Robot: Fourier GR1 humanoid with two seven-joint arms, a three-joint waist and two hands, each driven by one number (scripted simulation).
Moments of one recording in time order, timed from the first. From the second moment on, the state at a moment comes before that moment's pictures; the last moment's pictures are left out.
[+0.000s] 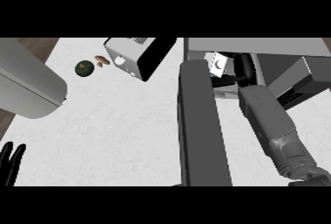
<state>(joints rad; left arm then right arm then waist) 0.49 0.04 0.16 -2.16 0.31 -0.32 -0.17 -0.94 -0.15 -0.20 -0.37 0.09 -0.12 -0.70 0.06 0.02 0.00</state>
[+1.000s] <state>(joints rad) 0.40 0.06 0.13 -2.13 0.26 -0.32 -0.16 -1.12 -0.24 -0.27 -0.16 0.13 -0.49 -0.67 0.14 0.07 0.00</state>
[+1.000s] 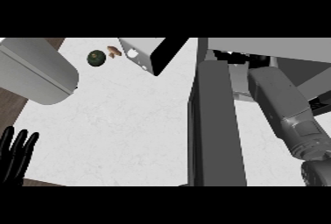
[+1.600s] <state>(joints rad) 0.34 0.07 0.10 -2.11 0.19 -0.31 -0.14 -1.15 -0.26 -0.19 -0.08 0.24 -0.72 -0.62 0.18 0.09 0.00</state>
